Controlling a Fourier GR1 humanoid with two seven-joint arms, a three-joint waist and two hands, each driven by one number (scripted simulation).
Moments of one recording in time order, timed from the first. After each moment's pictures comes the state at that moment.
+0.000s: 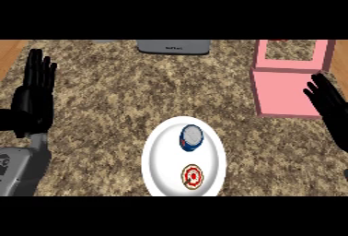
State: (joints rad) left arm -0.29 0.40 -0.04 -1.44 0.34 0.35 -0.15; right arm -0.16 -0.57 0.03 -1.35 -0.48 0.09 -0.06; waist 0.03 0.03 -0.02
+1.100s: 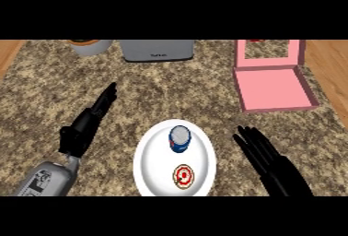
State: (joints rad) left arm -0.23 0.41 -0.36 -1.46 0.21 0.15 -0.01; right arm 0.04 -0.63 0.64 -1.85 0.68 -0.35 0.11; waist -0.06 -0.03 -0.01
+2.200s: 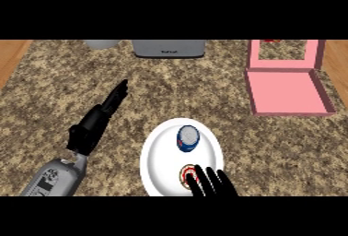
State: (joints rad) left arm -0.25 0.34 -0.35 -1.51 0.14 0.09 0.05; right arm 0.03 -0.27 0.96 -2.20 0.99 0.30 0.89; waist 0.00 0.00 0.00
